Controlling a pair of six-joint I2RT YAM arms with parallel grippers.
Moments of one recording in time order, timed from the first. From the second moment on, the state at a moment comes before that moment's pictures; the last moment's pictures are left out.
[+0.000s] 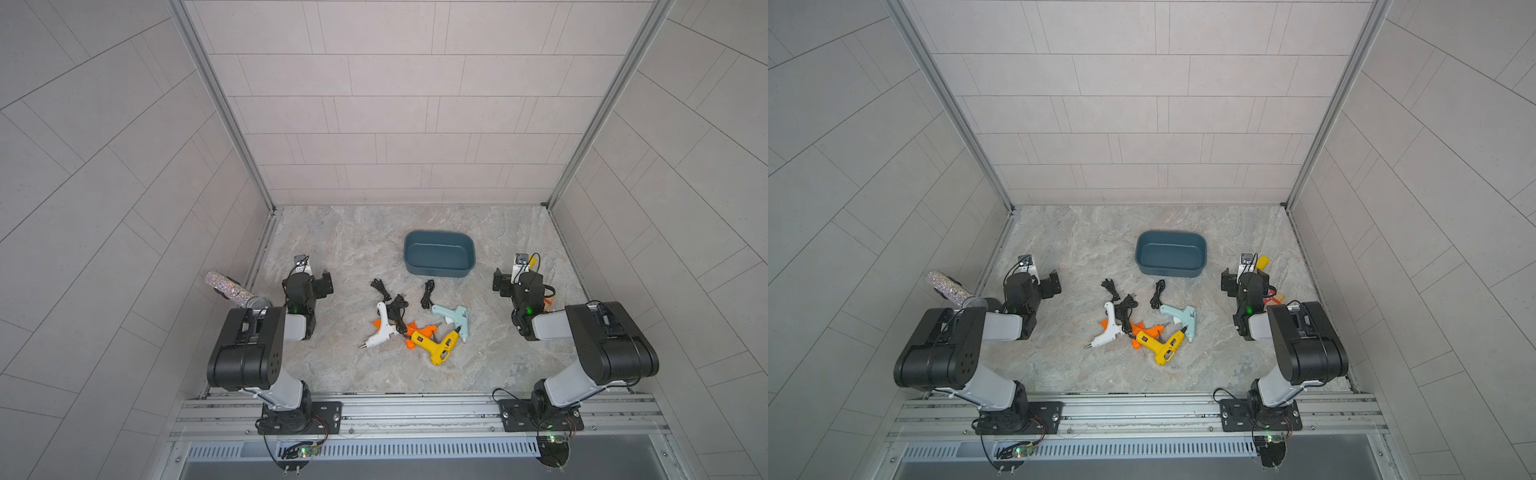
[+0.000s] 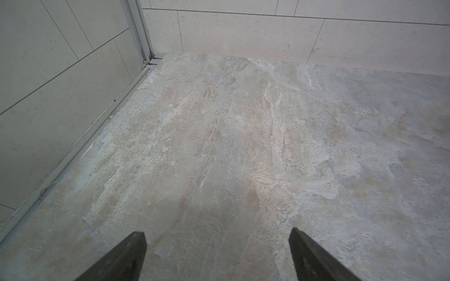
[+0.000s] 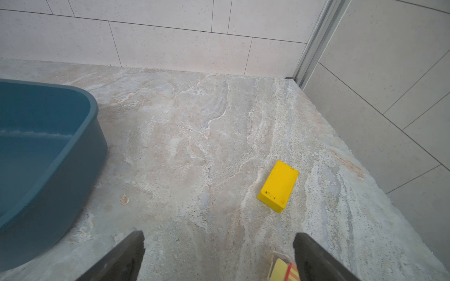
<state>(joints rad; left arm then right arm) 0.03 1.56 0.38 0.76 -0.13 -0.06 0.02 1.57 0.36 0.85 0.24 -0.02</state>
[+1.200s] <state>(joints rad) 0.02 1.48 0.81 0.11 -0.01 -0.10 0.18 1.43 1.00 0.15 0.41 -0.13</state>
